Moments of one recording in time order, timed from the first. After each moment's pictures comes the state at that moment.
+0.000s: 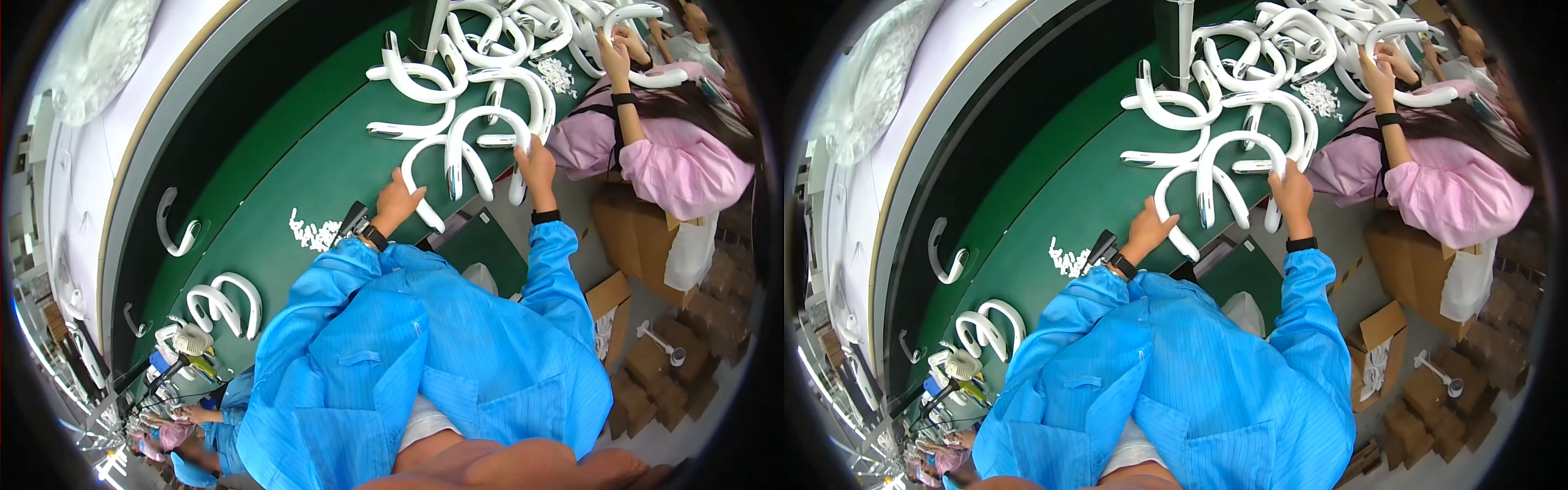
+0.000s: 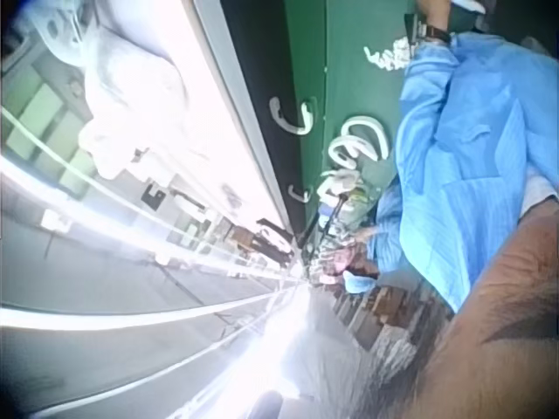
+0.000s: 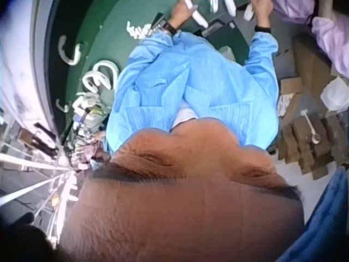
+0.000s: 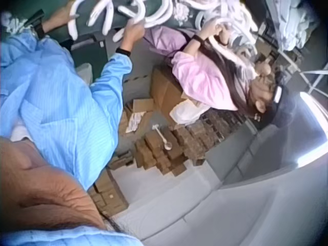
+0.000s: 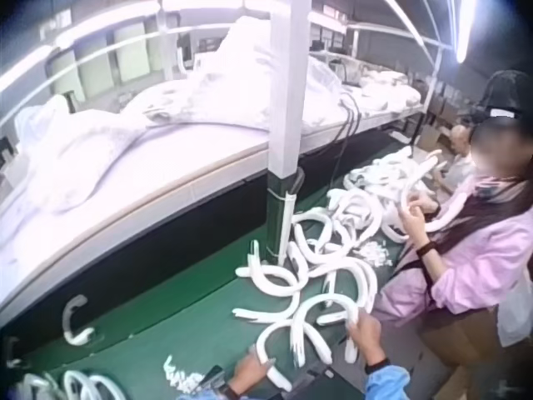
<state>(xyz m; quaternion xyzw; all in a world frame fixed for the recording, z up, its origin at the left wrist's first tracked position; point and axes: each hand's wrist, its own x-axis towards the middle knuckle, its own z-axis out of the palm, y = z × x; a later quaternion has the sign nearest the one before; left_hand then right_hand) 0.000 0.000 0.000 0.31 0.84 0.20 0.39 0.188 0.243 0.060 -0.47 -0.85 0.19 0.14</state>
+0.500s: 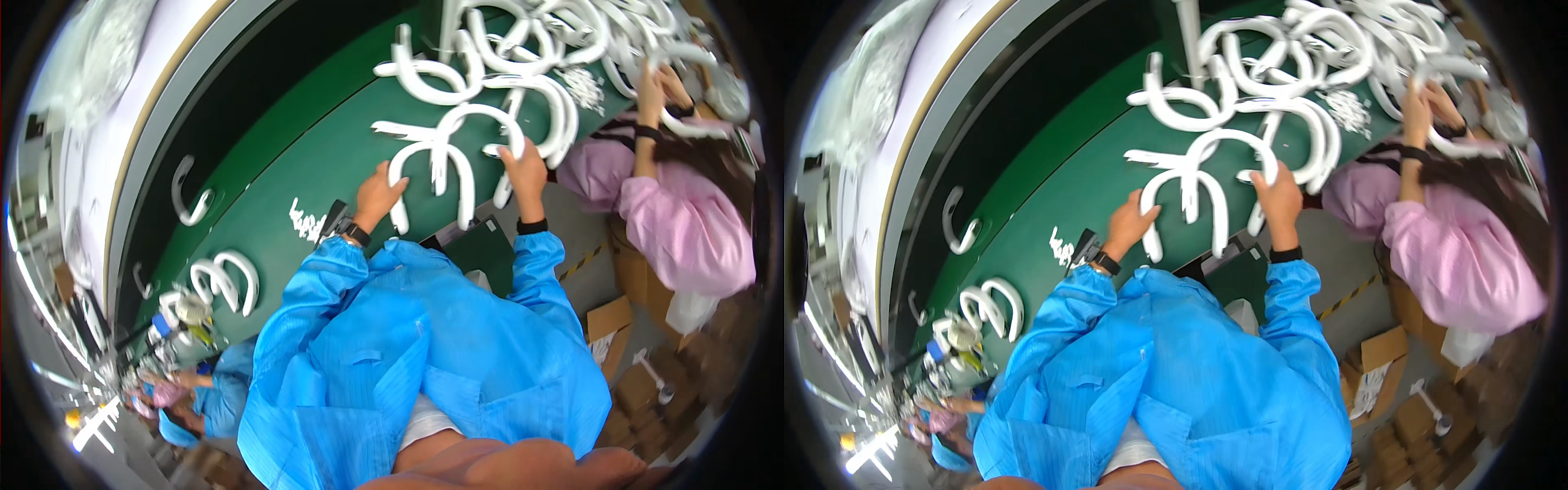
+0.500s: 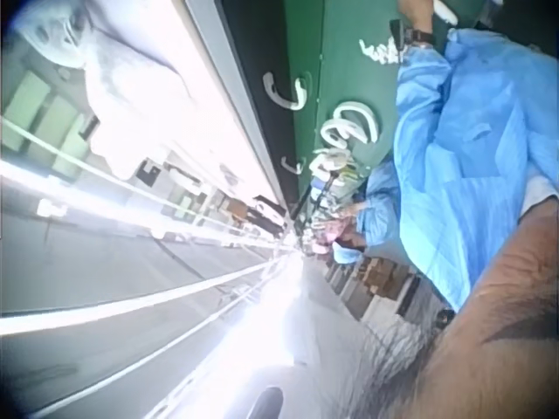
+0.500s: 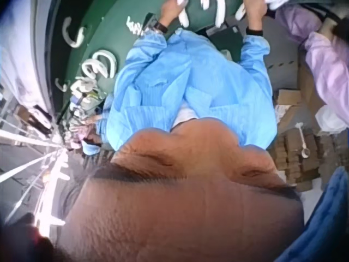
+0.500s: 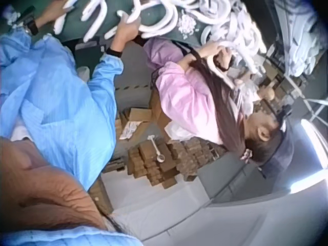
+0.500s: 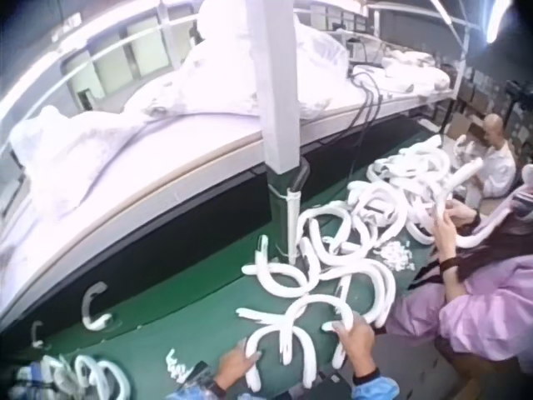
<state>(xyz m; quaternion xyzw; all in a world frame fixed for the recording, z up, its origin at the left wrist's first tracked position) -0.025 0.006 0.017 0.28 0.90 0.22 0.26 0.144 0.256 0.038 -0.48 -0.82 0.26 0.15</state>
